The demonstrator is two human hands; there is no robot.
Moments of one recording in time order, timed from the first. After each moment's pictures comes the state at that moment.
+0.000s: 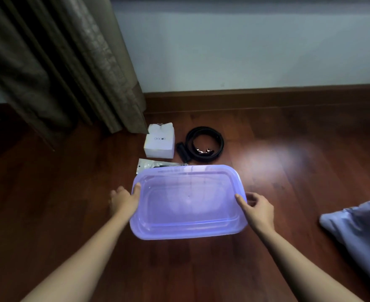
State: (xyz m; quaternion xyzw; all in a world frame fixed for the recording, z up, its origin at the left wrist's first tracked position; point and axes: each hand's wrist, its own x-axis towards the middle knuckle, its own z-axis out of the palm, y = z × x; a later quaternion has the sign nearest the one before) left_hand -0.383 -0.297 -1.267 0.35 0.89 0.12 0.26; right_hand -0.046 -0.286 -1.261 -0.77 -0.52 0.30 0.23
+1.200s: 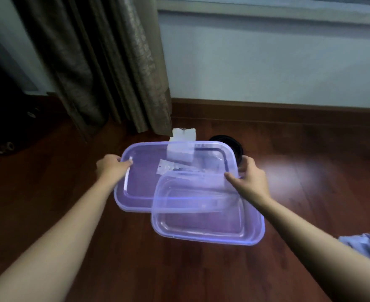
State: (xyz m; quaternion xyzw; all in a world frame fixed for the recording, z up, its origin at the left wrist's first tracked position) left_hand -0.468 -0.272 -1.185 0.32 0.89 0.22 0.23; right_hand -0.137 -0.234 -1.167 -0.68 -0.65 0.28 0.20
